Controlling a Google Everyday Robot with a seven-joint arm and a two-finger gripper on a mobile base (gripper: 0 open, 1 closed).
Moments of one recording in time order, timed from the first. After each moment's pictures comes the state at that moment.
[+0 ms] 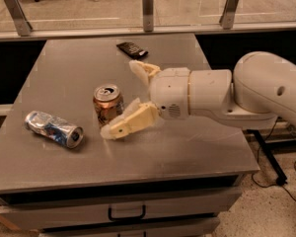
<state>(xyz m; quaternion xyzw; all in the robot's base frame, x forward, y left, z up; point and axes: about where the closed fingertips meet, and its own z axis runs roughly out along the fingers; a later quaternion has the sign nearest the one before) 0.466 0.060 0.940 -0.51 0.59 0.36 0.52</state>
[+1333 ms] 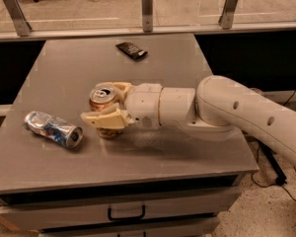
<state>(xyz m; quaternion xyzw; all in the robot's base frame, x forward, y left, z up) 0.488 0.109 0.894 -0.50 0.57 0.38 0.54</state>
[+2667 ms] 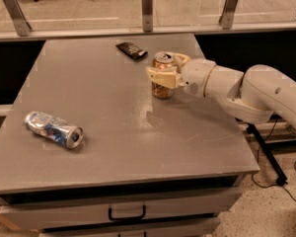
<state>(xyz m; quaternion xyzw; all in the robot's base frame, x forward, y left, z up) 0.633 -0.042 0.896 -0.36 0.64 0.28 0.62</state>
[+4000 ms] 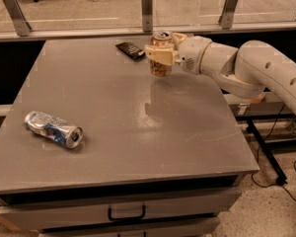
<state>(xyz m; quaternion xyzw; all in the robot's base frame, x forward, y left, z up) 0.688 -0.040 0.935 -0.35 0.63 0.27 0.64</state>
